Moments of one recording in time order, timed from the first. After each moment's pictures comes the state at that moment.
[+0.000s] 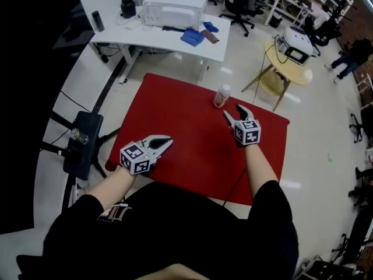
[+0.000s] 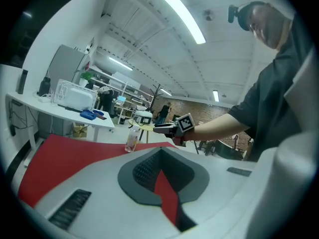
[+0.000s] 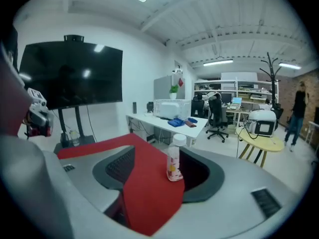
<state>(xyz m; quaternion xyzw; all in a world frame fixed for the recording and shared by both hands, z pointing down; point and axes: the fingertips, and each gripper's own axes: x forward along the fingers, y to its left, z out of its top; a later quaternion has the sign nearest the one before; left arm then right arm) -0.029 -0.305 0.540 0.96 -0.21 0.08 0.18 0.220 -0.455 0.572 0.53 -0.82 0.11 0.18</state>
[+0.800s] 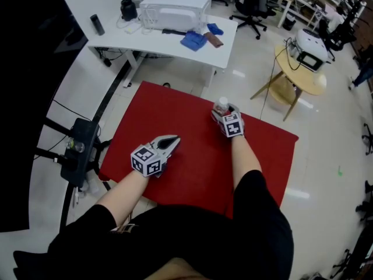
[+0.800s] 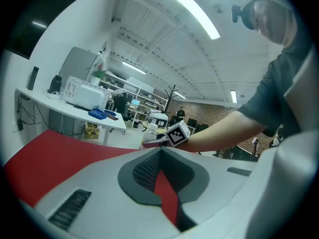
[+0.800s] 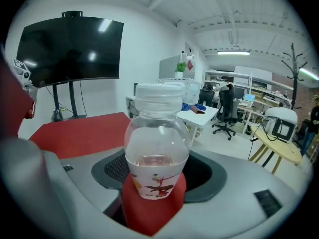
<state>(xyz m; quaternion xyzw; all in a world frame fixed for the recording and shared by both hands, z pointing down) 0.059 -0.428 0.600 0.94 -0.29 0.06 0.19 0.233 -0.616 0.707 0.49 -0.83 0.11 0.26</state>
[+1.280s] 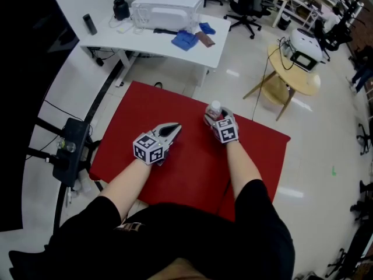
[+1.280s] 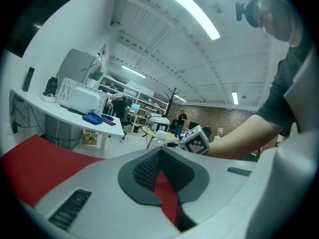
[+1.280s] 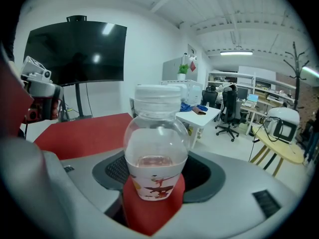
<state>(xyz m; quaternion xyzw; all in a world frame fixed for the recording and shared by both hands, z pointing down) 0.109 -0.483 0.597 0.94 -0.30 0.04 0.17 0.244 -0.593 0.693 0.47 -0.84 0.10 0.25</state>
